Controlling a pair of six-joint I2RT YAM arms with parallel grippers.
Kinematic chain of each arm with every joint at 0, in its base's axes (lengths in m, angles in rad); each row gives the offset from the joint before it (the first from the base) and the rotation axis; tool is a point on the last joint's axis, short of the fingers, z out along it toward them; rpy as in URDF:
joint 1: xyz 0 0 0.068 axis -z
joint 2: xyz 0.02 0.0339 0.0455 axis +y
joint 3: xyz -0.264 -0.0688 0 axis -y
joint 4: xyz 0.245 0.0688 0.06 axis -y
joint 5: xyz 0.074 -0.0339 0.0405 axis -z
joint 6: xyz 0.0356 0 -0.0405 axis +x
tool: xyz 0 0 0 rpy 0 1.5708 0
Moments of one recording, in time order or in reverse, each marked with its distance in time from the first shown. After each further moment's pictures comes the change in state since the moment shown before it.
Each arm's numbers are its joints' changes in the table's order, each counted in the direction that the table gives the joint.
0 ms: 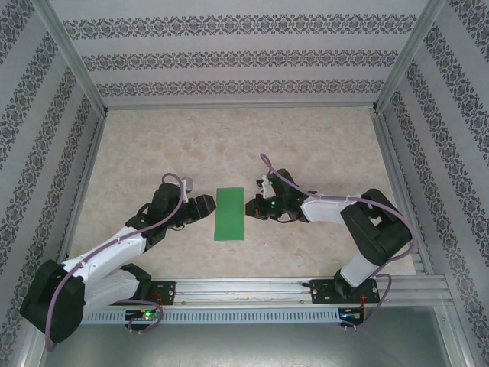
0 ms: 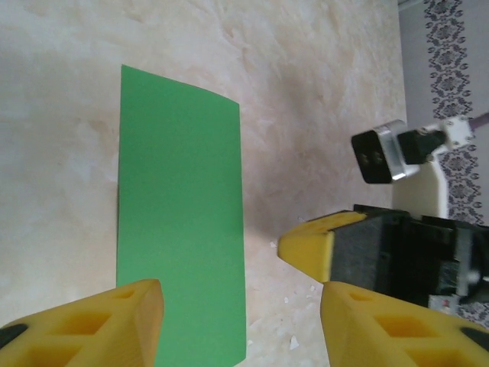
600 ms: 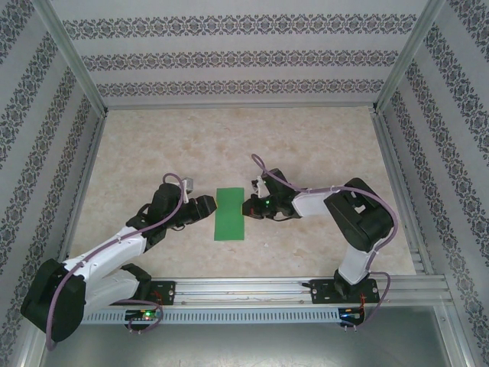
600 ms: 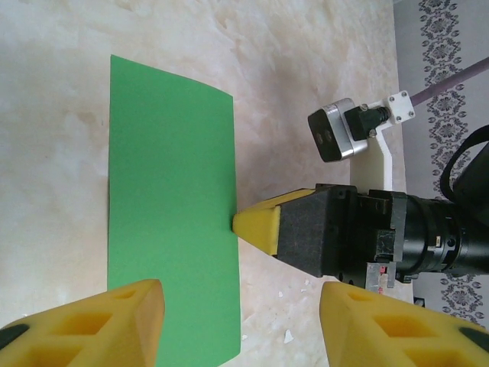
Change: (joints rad) left arm -0.001 0.013 -0.002 0.009 0.026 -0.002; right arm -0.009 0.142 0.063 0.029 0.006 -0.032
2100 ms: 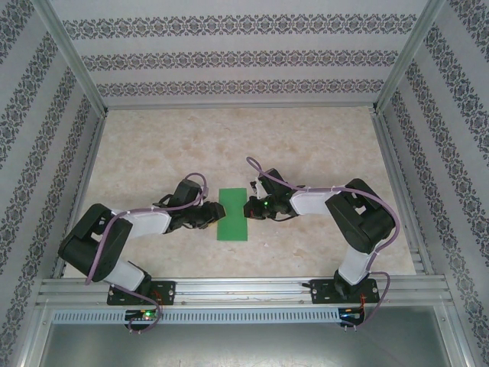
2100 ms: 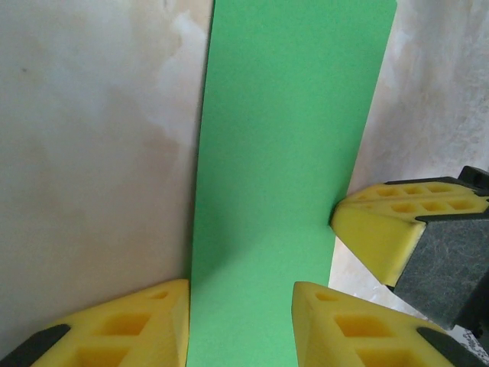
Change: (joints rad) left arm 0.009 0.472 0.102 0.085 0.128 -0.045; right arm -0.018 -0.018 0.048 -0.167 0.105 -0.106
